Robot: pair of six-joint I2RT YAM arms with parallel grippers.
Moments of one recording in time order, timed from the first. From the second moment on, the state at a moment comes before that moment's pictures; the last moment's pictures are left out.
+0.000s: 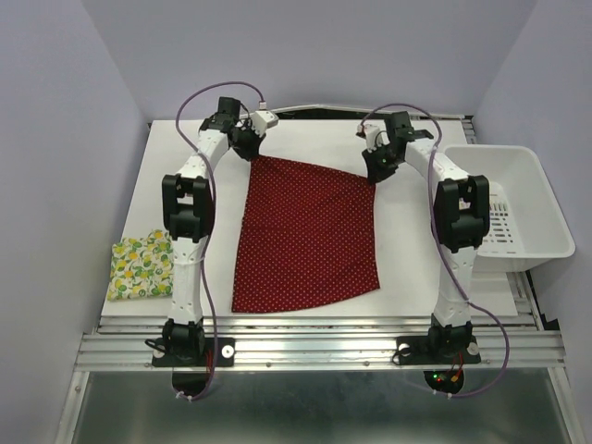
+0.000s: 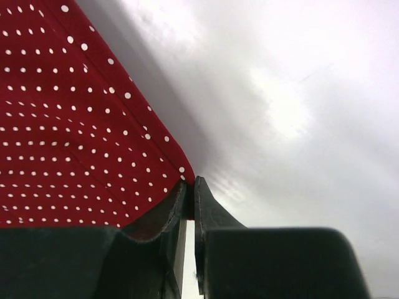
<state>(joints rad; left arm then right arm) -0.16 2.44 2.22 -0.71 0.43 0.62 0.16 2.18 1.83 -0.76 -0.34 -0.40</state>
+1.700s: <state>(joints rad) -0.38 1.18 0.77 -0.60 0.32 0.72 0.19 1.19 0.71 -0.50 -0.59 -0.75</state>
